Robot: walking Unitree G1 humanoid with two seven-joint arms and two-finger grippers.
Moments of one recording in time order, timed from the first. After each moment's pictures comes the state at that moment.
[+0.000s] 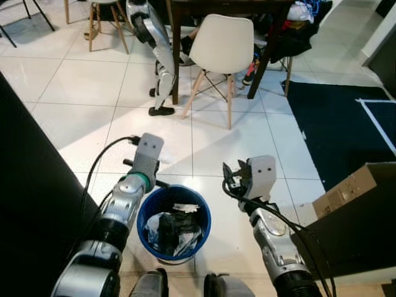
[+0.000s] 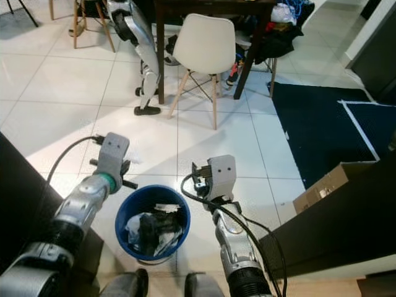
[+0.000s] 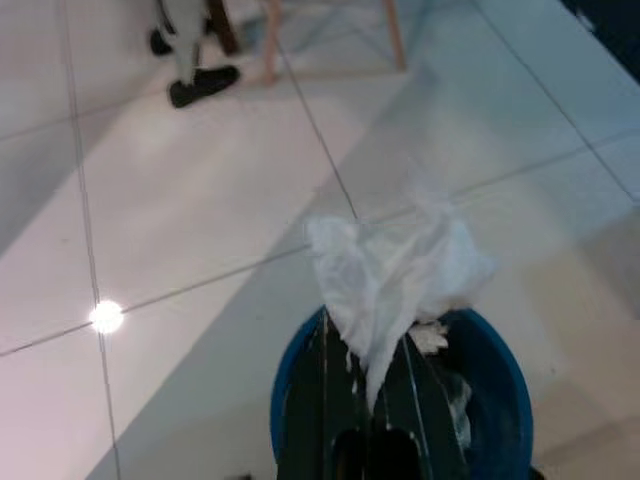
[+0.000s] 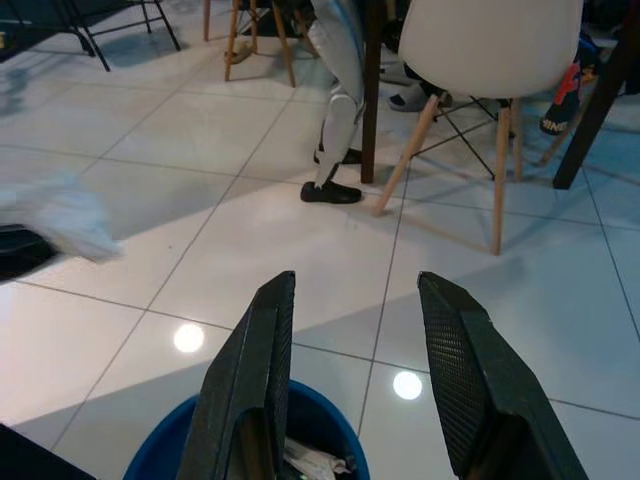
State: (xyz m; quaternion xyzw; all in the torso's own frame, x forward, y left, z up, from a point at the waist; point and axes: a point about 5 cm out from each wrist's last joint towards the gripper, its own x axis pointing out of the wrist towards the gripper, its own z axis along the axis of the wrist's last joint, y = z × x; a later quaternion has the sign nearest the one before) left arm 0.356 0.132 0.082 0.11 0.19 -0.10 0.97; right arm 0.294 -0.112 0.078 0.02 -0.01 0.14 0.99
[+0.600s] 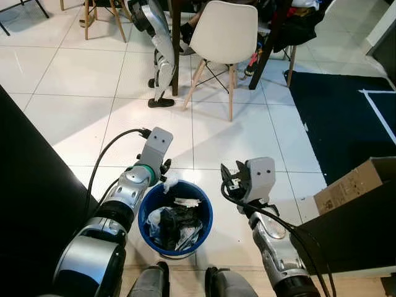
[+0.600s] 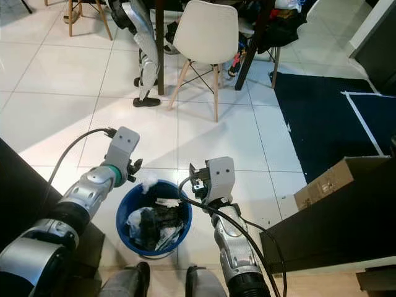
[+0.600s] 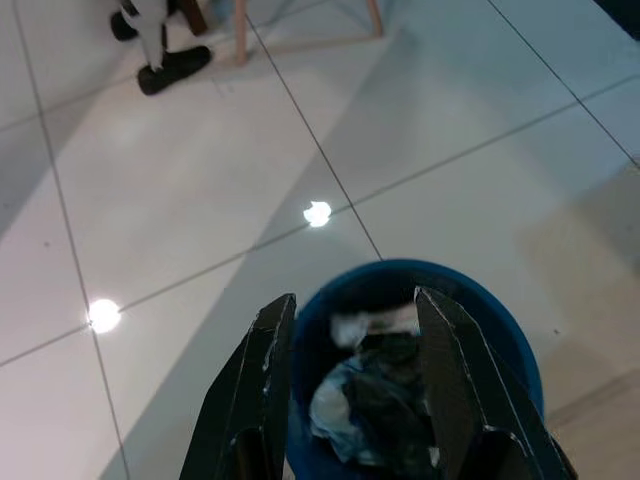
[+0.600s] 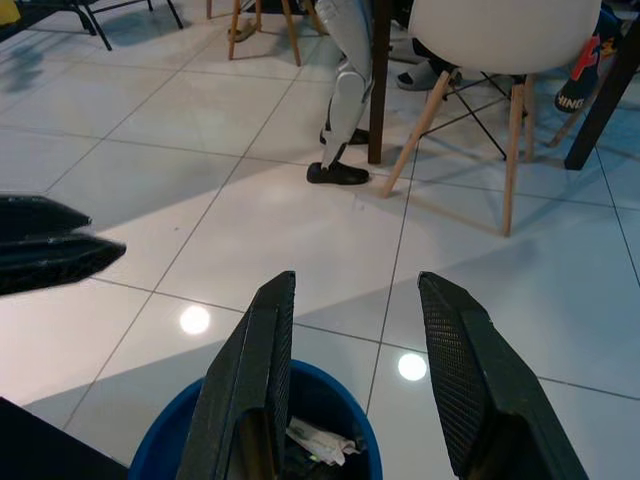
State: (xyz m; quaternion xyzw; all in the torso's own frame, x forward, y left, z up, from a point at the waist) left arm 0.363 0.129 0.081 0.14 0.19 -0.13 0.96; right arm 0.290 -0.113 0.078 0.02 -0.01 0.14 0.99
